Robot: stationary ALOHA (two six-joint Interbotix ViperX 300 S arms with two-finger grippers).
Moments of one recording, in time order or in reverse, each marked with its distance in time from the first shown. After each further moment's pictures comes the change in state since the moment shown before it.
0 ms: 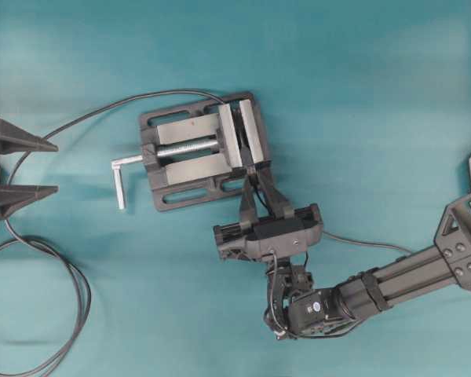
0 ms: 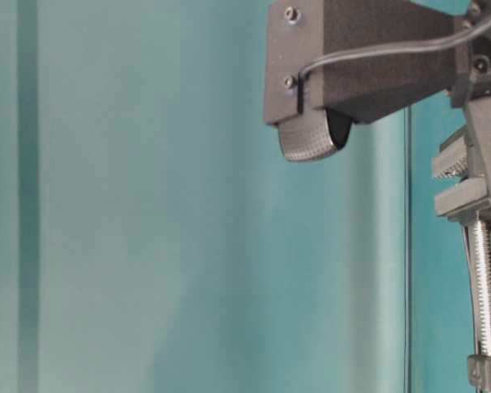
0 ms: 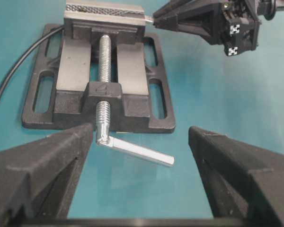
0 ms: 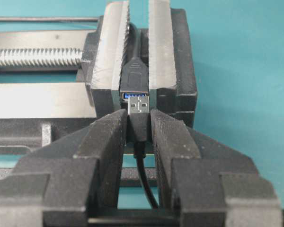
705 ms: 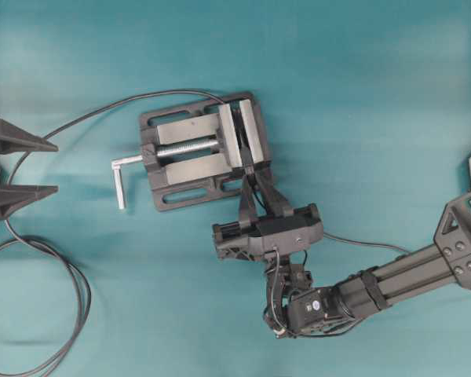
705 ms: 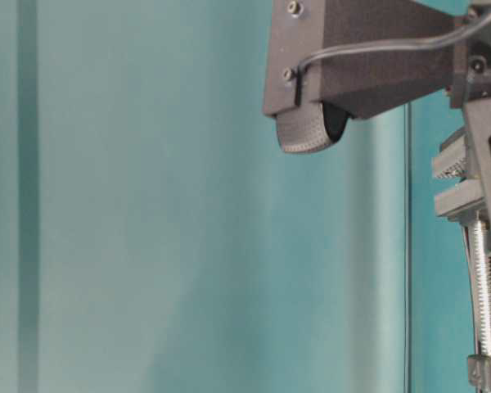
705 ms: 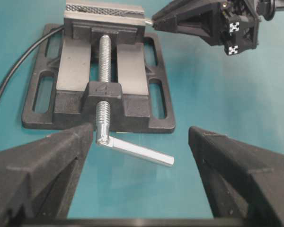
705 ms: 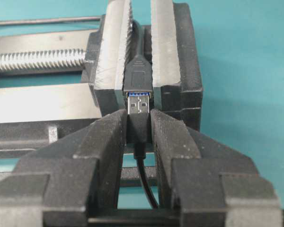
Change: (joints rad) left arm 0.002 0.000 0.000 0.000 0.000 0.000; right arm -0.006 -0.002 0.000 -0.002 0.015 0.048
